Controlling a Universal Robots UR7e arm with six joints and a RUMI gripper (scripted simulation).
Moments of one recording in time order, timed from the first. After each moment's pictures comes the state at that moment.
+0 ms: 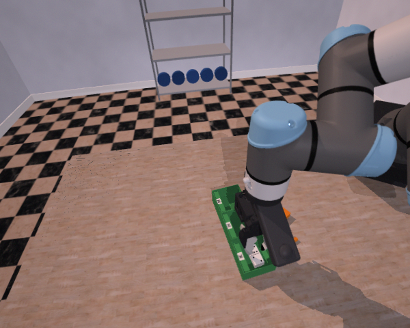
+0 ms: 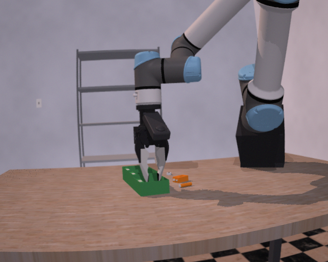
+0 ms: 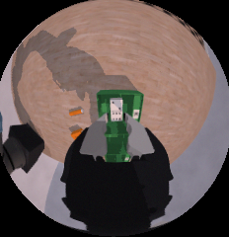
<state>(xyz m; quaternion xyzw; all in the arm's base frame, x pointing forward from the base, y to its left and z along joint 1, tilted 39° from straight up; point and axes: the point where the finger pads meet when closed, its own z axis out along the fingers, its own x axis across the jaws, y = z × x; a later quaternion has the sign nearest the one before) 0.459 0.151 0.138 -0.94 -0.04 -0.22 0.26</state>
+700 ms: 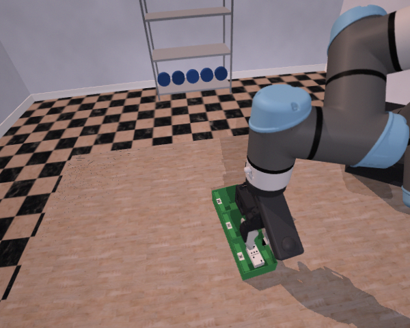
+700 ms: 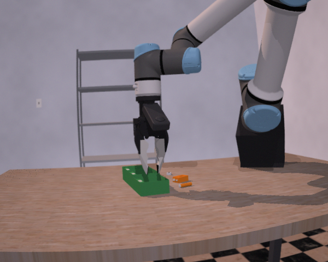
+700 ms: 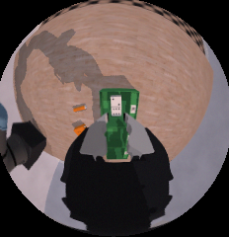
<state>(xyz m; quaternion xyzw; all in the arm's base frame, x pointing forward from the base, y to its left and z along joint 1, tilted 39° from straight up) 0.449 0.139 0.157 -0.94 -0.04 -0.22 0.26</state>
